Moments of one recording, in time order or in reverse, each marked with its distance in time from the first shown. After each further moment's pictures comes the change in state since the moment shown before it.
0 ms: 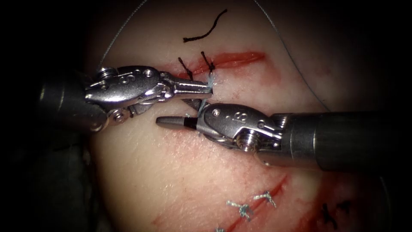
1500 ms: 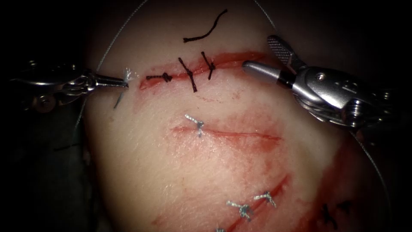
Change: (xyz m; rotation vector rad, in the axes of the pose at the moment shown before) right arm 0.009 0.006 -0.014 -0.365 0.195 0.100; left arm -0.007 -0.005 -0.013 0.317 -0.274 -0.323
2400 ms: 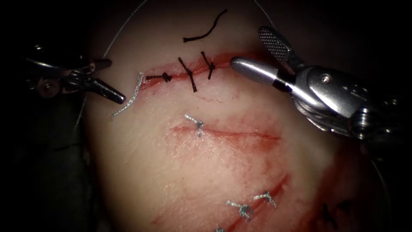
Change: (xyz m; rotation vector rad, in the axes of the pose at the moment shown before) right arm 0.004 -0.004 -0.001 0.190 0.057 0.012; left arm 0.004 0.004 -0.002 0.132 -0.112 -0.051
